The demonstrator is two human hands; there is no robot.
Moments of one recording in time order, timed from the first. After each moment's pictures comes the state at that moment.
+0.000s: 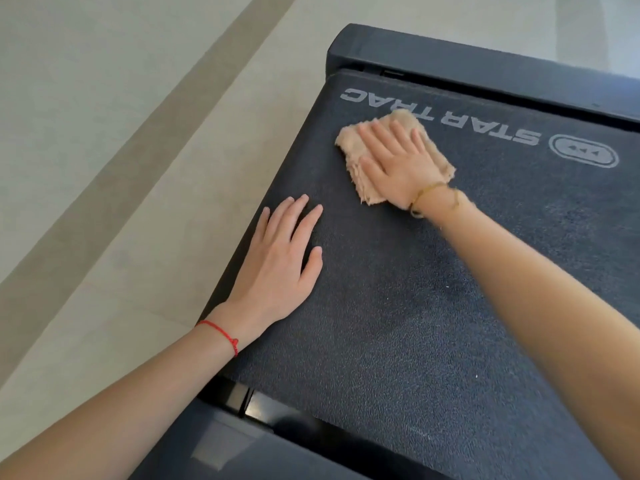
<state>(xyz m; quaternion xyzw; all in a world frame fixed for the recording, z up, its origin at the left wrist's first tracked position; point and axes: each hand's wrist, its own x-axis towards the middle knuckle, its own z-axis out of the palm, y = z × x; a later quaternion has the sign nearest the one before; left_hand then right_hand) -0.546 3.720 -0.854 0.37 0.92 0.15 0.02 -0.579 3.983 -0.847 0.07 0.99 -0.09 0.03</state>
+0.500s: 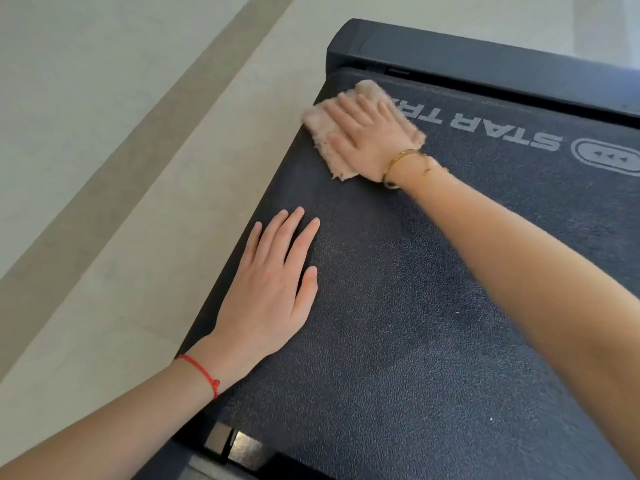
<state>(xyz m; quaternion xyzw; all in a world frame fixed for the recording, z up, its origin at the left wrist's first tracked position) -0.546 3.720 -0.861 0.38 0.92 0.10 0.01 -0.655 3.983 -0.849 0.00 1.00 -0.07 0.01</state>
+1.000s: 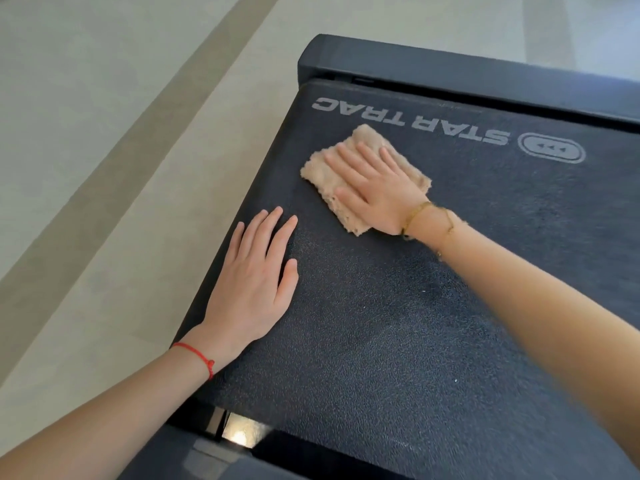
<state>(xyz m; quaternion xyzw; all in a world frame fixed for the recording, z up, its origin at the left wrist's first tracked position) -0.543 3.721 -0.856 0.38 0.92 0.12 0.01 -0.550 3.988 -0.851 -0.01 1.00 -0.08 0.02</state>
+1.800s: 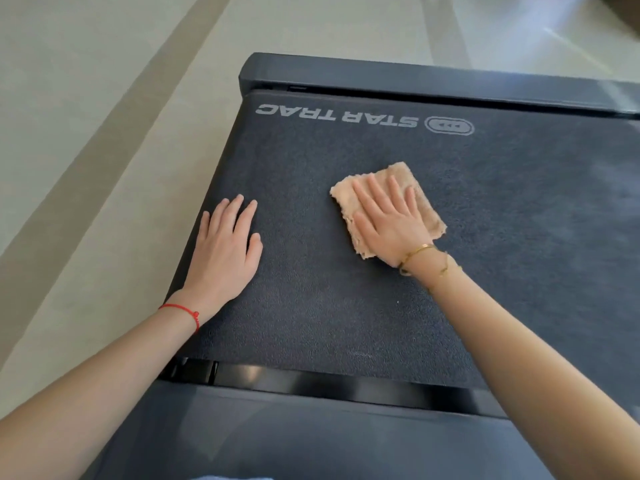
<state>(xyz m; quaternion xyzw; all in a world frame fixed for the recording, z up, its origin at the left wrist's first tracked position) -0.543 3.722 -0.856 0.39 0.91 0.13 0.02 -0.400 3.967 -0.839 0.23 0.97 -0.09 0.03</state>
